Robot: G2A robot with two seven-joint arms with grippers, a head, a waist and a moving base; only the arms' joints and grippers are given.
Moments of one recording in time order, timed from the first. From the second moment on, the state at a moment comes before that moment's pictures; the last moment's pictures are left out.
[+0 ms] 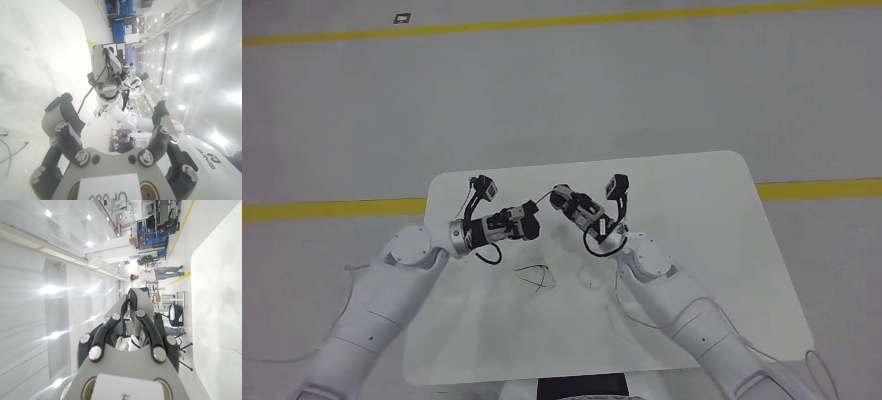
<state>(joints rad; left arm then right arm) 1.16 -0.98 -1.04 -1.36 -0.58 -0.34 -0.96 -1.21 -1.41 0.94 -1.24 0.53 -0.34 0.39</state>
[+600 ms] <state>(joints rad) 1.19 -1.00 -1.07 -1.38 -0.55 -0.34 -0.86 -1.23 -1.42 0.94 -1.27 0.48 -0.30 0.31</state>
